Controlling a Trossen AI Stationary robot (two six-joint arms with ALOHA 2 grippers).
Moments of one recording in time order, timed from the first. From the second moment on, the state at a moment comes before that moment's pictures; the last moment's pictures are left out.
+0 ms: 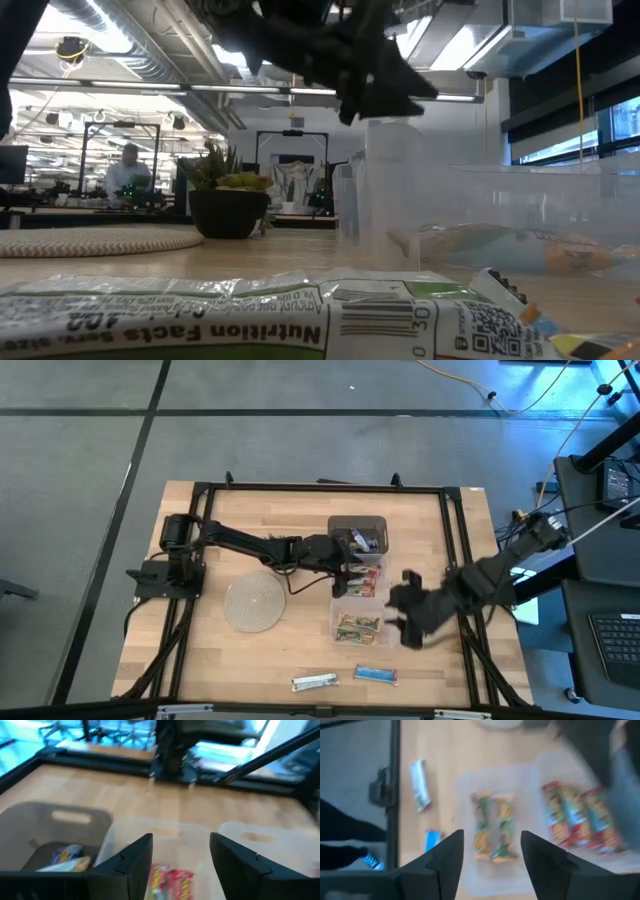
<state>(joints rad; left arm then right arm) 0.02 1.89 1.19 0.34 -0.01 -0.14 0.59 1.32 1.28 -0.92 0.31 0.68</state>
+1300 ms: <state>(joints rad) -0.48 1.85 1.19 0.39 -0.27 -0.25 0.96 1.96 1.28 -0.69 0.32 1.02</state>
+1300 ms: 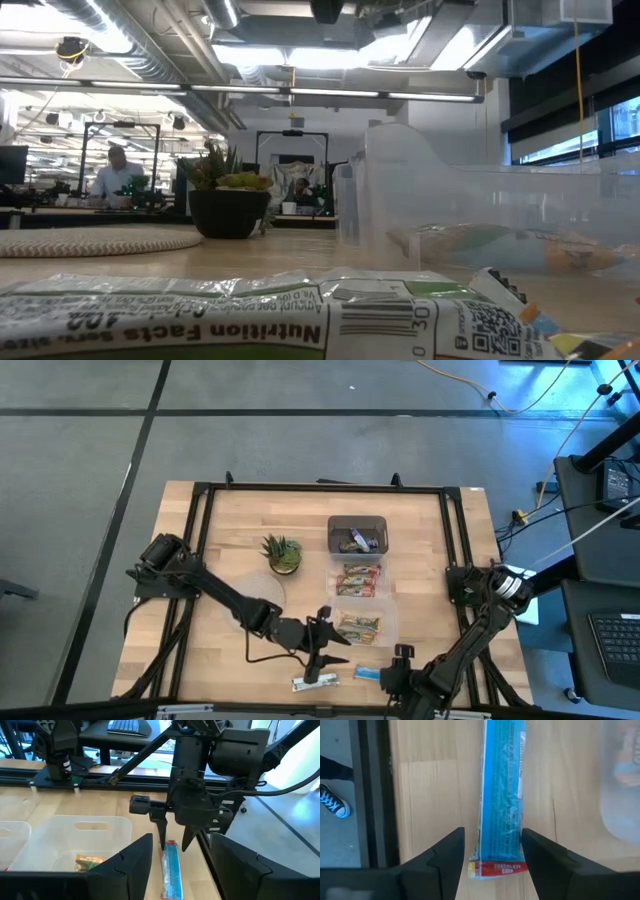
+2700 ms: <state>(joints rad) -0.53 1.85 1.19 0.30 -0.27 -0.33 0.95 2.02 1.29 -0.65 0.33 1.01</state>
